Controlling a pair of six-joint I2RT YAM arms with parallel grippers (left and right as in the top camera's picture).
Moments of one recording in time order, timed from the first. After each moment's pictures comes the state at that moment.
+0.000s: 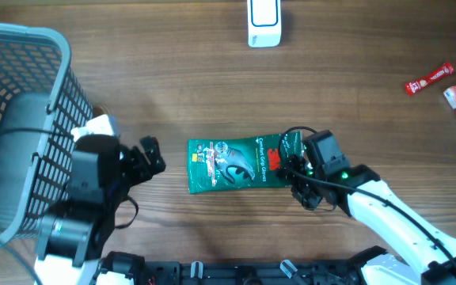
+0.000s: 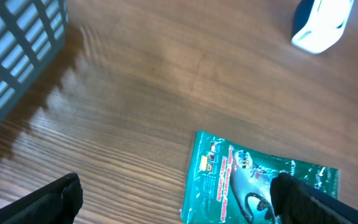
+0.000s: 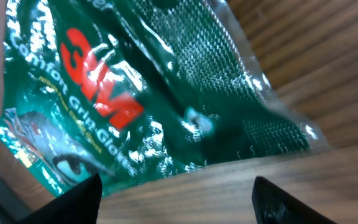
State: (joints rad) left arm -0.19 0.81 0.90 -0.91 -0.10 -0.54; right arm 0.42 1.30 0.54 -0.42 -0.30 1.16
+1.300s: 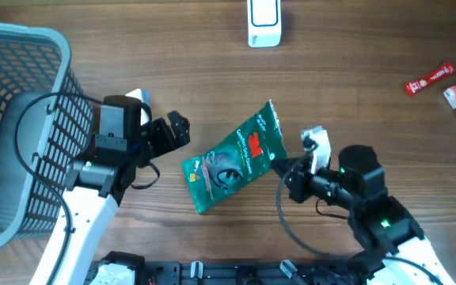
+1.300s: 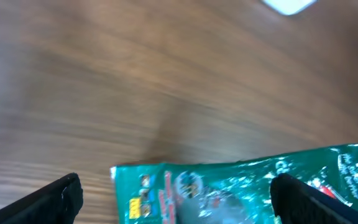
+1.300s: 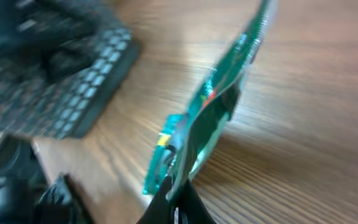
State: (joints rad) left arm -0.19 1.12 0.90 -0.66 0.19 -0.59; right arm 0.42 0.79 0.49 -0.25 -0.51 0.41
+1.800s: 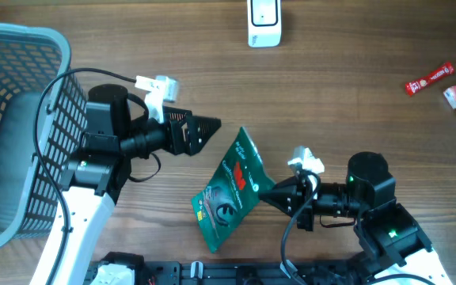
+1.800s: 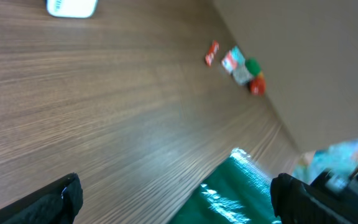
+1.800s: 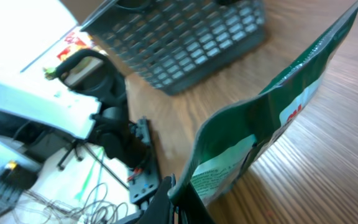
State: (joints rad) left arm -0.15 1.12 0.90 -0.44 0.78 -0.24; right arm 0.42 0.70 0.49 -0.24 -0.98 0.17
